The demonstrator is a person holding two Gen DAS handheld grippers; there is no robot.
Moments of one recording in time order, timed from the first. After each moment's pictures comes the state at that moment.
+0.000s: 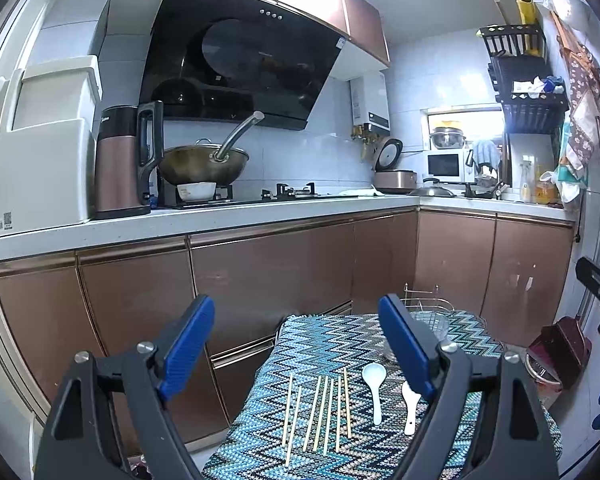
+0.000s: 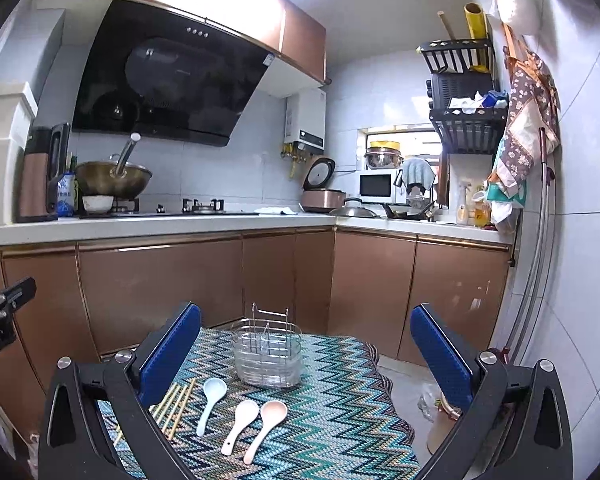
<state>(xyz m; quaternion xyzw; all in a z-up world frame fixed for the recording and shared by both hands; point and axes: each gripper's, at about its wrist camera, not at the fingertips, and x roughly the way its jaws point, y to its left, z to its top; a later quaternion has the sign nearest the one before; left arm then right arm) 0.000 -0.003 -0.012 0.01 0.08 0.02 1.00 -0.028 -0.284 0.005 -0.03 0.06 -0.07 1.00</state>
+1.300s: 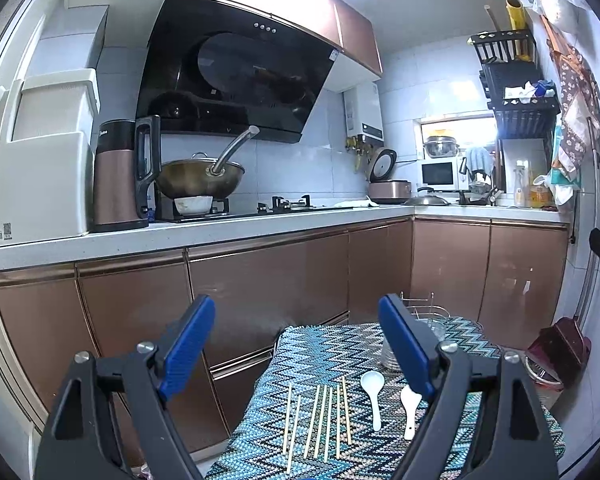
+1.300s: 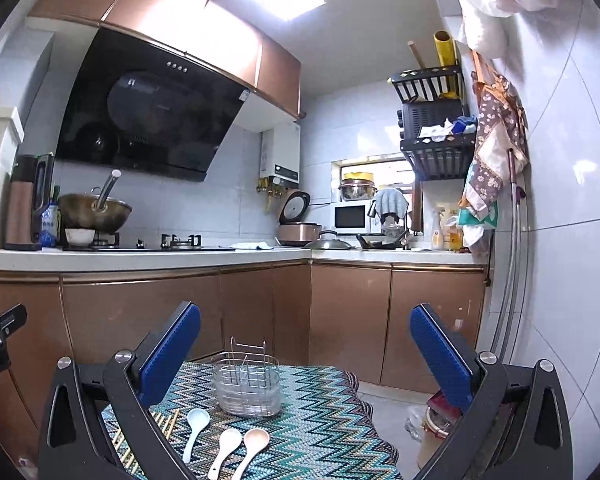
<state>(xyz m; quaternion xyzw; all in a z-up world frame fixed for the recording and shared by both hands) -0.007 0.000 -0.012 0.02 0.06 0.01 1.00 -0.049 -0.289 0.010 -0.01 -0.01 -0.11 0.99</state>
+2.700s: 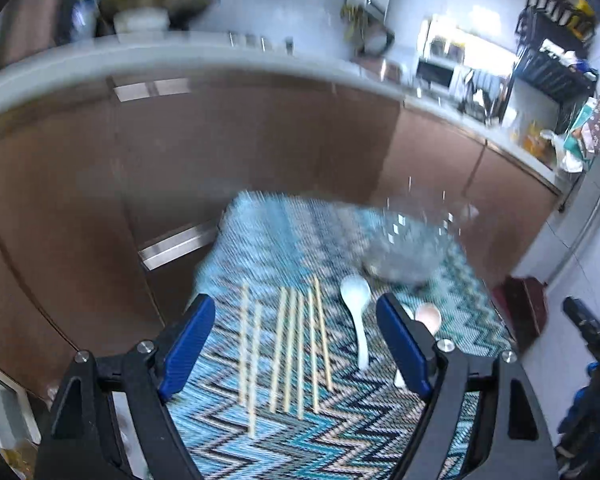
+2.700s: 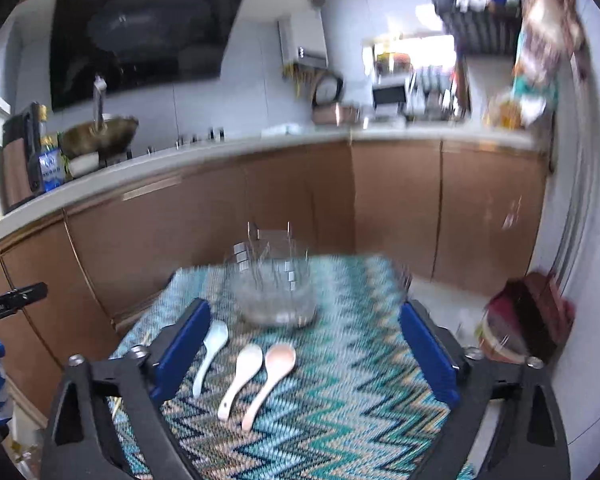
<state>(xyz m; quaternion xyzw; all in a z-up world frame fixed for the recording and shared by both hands) 0.163 0.038 -0.099 -0.08 0.34 -0.09 0.93 0.078 -0.354 -0.085 0.06 0.23 -0.01 0.97</state>
